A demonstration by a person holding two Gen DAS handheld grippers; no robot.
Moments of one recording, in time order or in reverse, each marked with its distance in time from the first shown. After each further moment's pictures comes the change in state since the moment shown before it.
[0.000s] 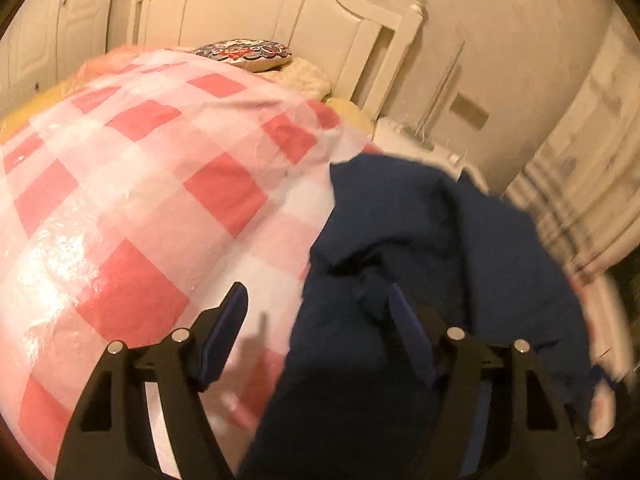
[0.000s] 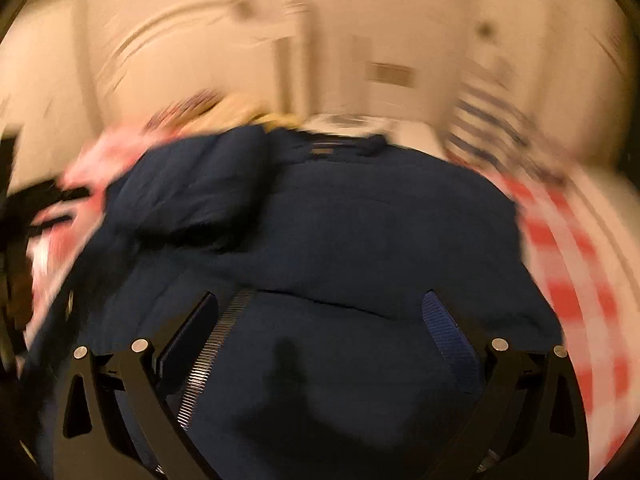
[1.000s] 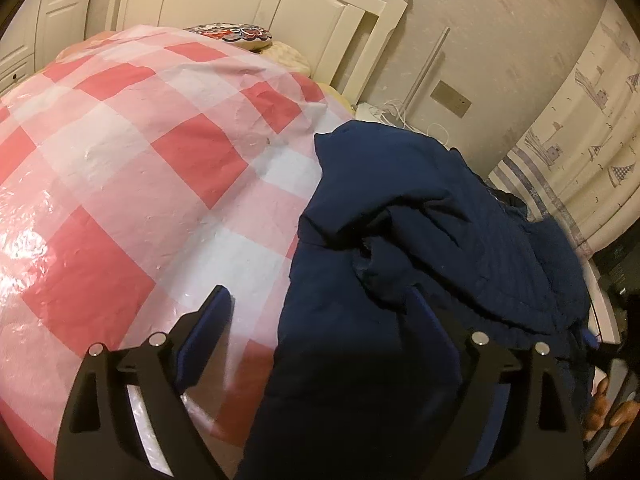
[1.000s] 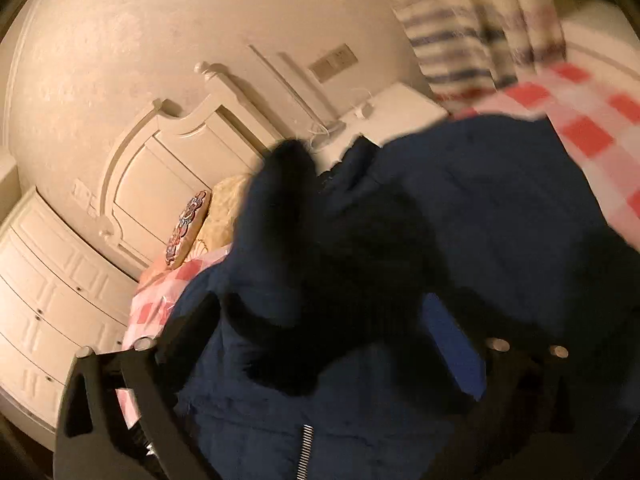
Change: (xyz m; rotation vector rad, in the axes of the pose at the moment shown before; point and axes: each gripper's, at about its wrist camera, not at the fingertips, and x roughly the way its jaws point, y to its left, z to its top) left arm 0.031 0.004 -0.001 -0.019 0.035 -0.109; right arm 0.049 -0.118 0.016 0.784 -0.054 0.252
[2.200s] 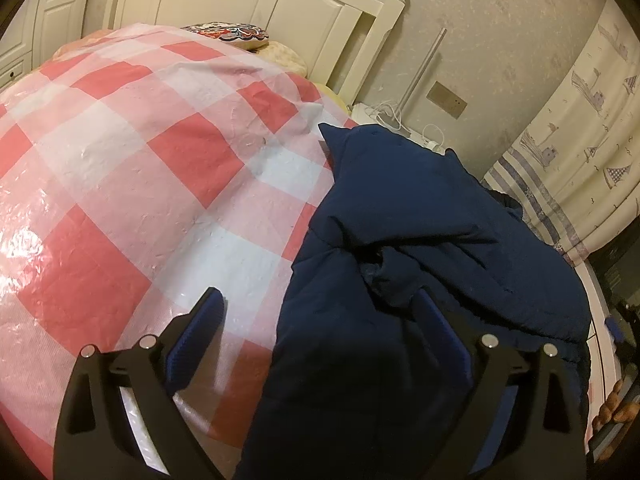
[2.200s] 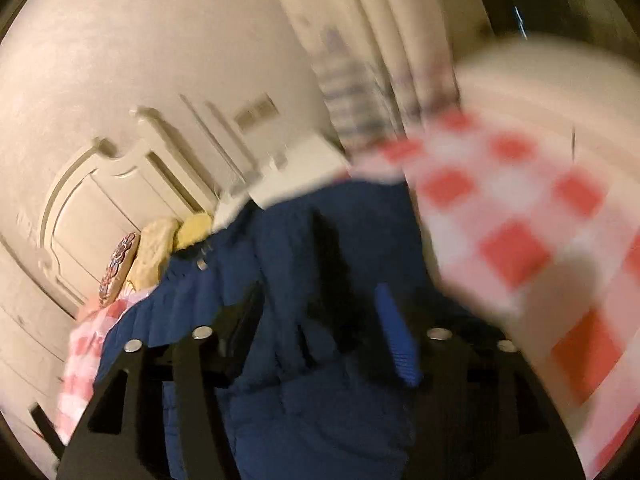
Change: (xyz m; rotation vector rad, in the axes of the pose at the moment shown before) left arm 0.003 0.003 0.002 -0.007 -0.003 -0.015; right arm -0.074 -0.032 0.017 -0.113 -0.217 -0.283
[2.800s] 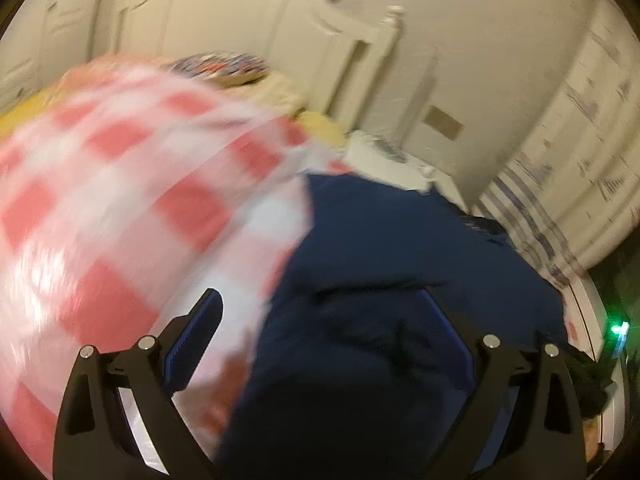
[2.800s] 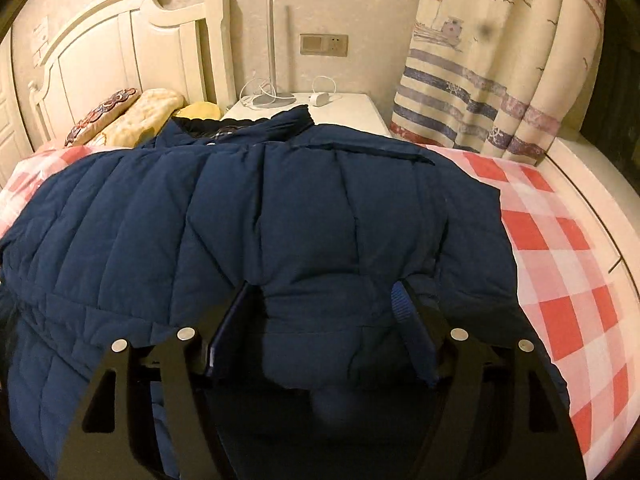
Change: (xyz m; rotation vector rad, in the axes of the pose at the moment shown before) left arm -0.035 -0.042 0.026 0.049 -0.078 0.022; right arm 0.094 0.059 -0.041 -0.448 0.185 -0.144
